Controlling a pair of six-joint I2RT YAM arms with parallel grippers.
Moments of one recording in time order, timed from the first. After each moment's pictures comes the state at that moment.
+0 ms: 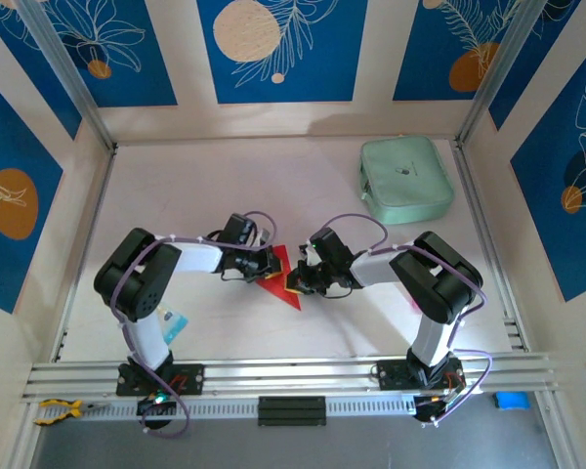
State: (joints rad) left arm -0.52 1.82 0.83 0.00 0.61 -0.83; right arm 0.69 1.77 0.70 0.14 -0.59 0.91
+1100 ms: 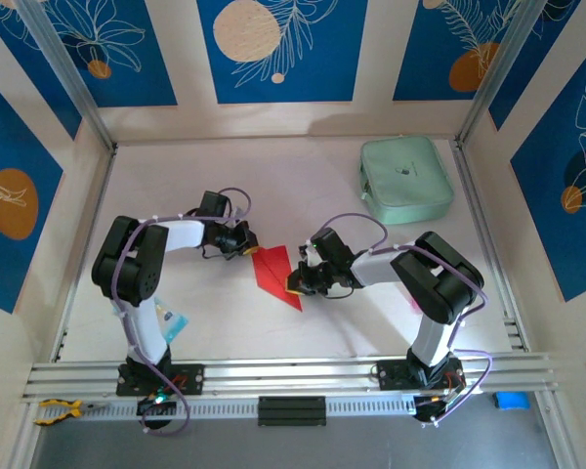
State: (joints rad) left arm -0.30 1.89 0.99 -0.17 0.58 -0.70; right arm 0.69 1.77 0.70 0.11 -0.61 0.86
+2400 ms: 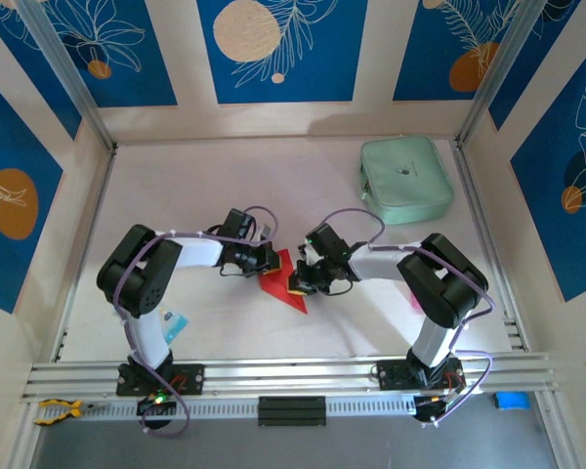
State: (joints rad) left arm -0.51 1.84 0.88 -0.05 0.62 -0.71; right arm 0.71 1.73 0.82 -0.13 -0.57 0.84
